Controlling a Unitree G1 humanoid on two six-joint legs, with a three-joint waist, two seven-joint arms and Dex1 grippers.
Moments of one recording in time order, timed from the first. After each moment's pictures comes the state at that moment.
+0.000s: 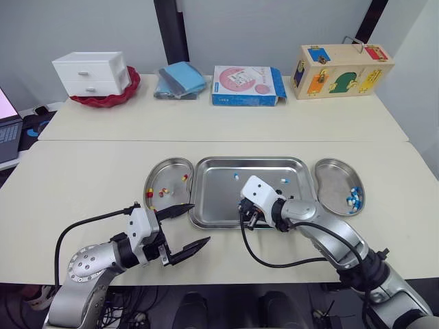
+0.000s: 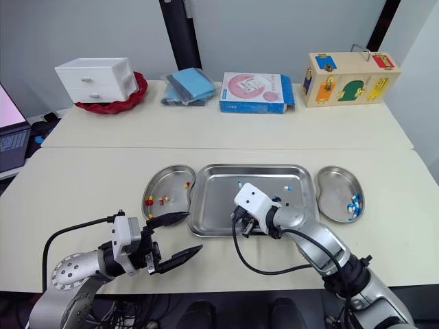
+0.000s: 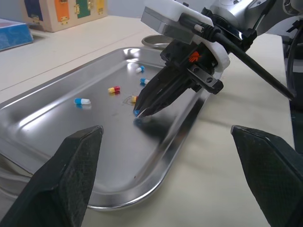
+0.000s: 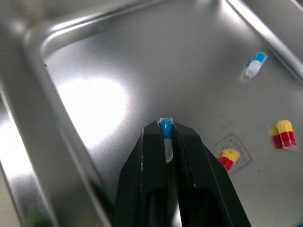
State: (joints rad) left arm 0.18 0.59 0.09 -0.34 -0.50 0.05 -1.06; right arm -0.45 -0.47 0.47 -0.47 0.14 0.96 0.48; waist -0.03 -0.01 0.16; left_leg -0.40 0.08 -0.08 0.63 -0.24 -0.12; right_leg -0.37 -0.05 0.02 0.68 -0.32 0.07
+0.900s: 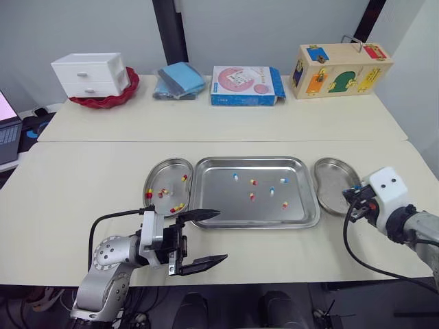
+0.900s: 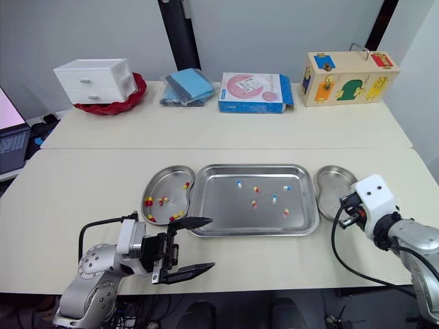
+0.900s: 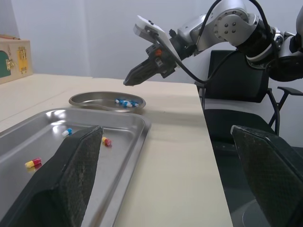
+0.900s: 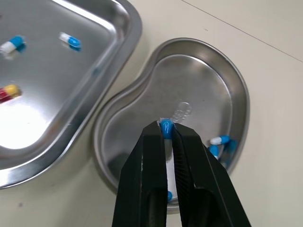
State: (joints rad) left arm 0.07 0.49 -0.01 -0.26 -0.59 -0.03 -1.29; right arm -0.01 -0.73 -0.31 -0.64 0.27 1.03 0.49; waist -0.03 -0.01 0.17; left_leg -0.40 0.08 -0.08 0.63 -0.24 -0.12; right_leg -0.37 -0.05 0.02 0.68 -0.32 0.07
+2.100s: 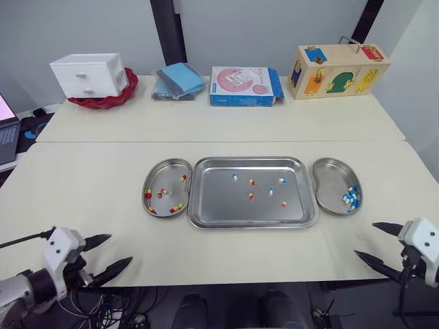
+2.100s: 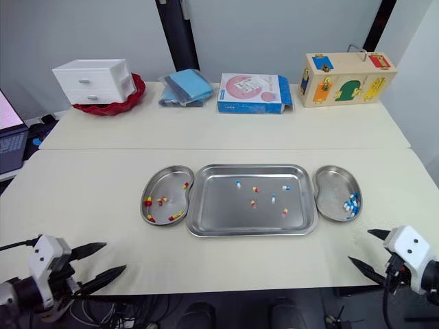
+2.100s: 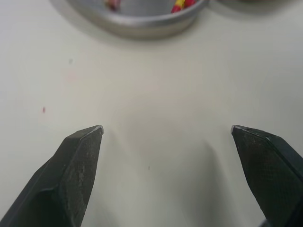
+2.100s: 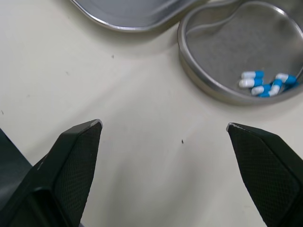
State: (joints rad) left arm 0.56 0.80 0.52 -0.19 -0.48 0.22 -1.02; right arm 0.50 -0.81 -0.53 -0.36 0.30 0.25 1.02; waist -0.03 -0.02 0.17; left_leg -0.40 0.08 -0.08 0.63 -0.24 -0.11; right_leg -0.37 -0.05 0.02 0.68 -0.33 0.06
